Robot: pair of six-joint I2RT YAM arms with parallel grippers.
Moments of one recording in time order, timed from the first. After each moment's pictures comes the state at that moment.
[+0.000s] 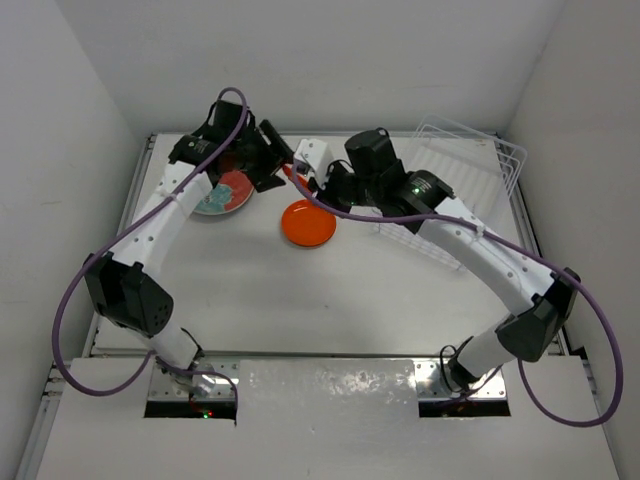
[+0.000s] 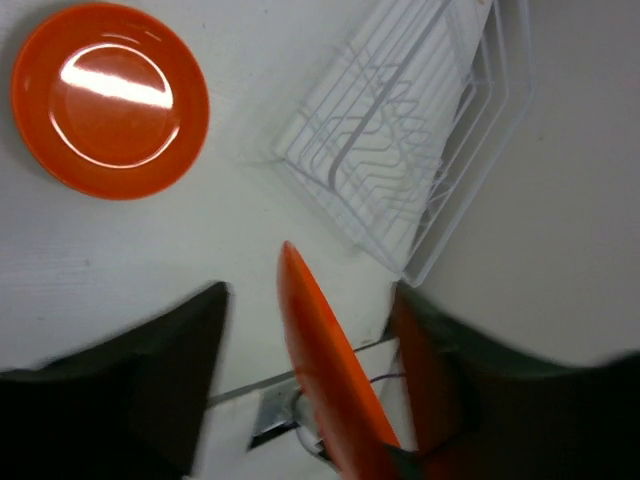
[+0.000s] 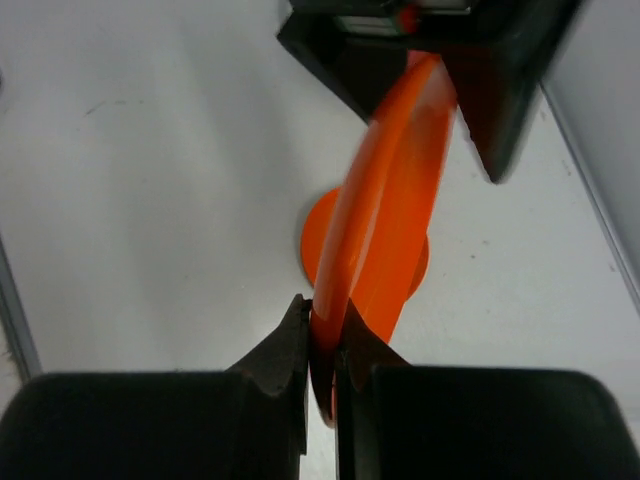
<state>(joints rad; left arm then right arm) -0.34 1.62 1.71 -0.83 0.27 -0.98 0.74 1.51 1.57 -0.60 -0.24 -0.41</state>
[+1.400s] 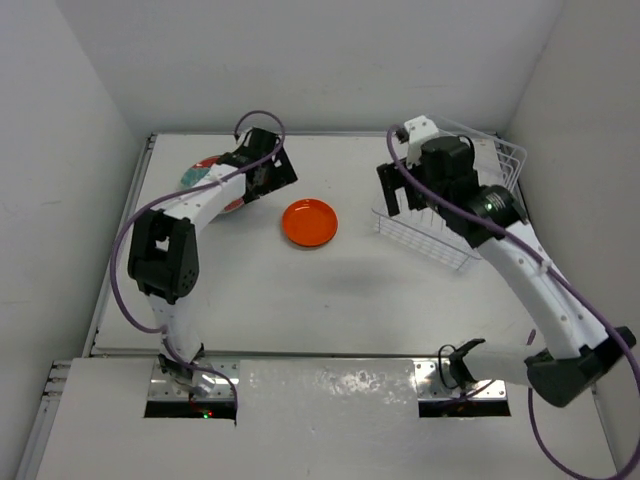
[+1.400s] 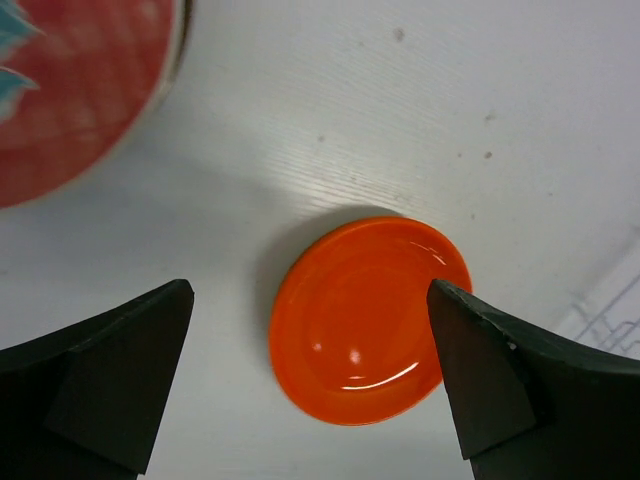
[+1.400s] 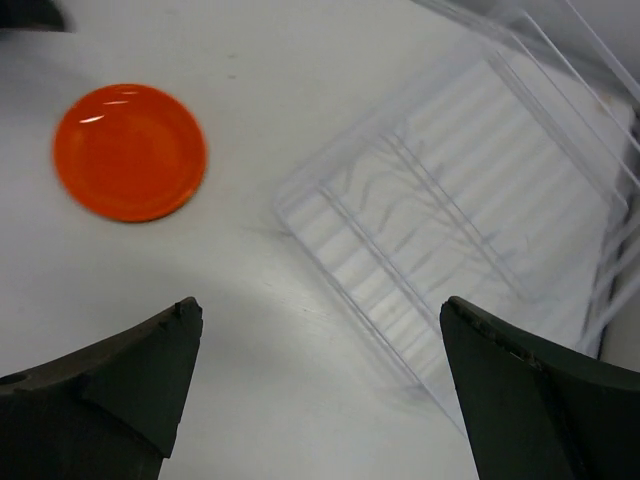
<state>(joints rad) -0.35 1.89 1.51 -0.50 -0.18 -0.73 0.54 1.20 1.36 -0.70 0.22 -0.09</state>
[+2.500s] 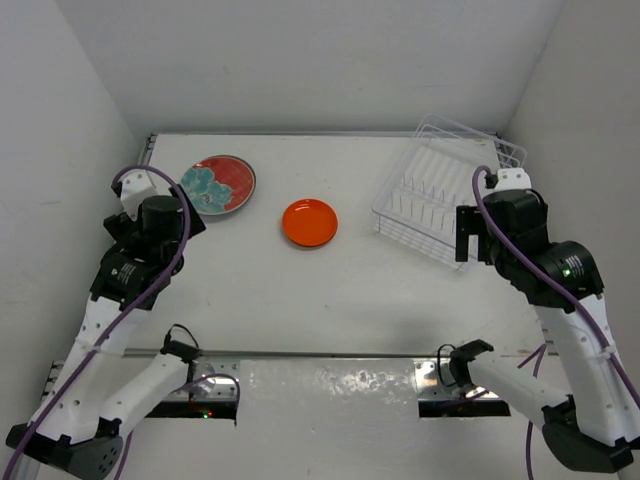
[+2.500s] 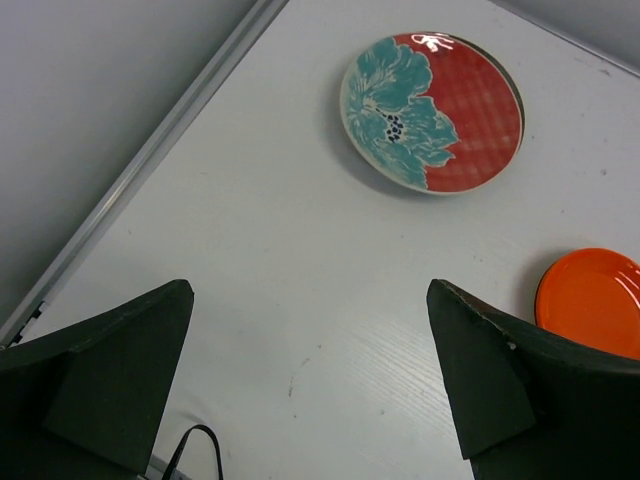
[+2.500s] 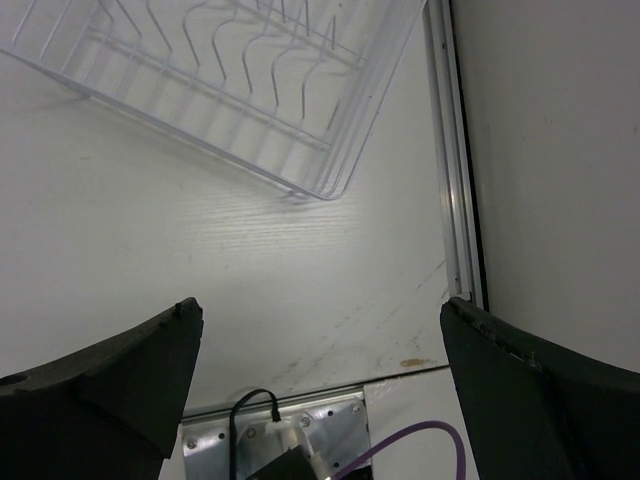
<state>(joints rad) -0.30 0.80 1.06 -0.84 -0.72 -0.50 0.38 0.91 1.34 -1.23 0.54 0.18</state>
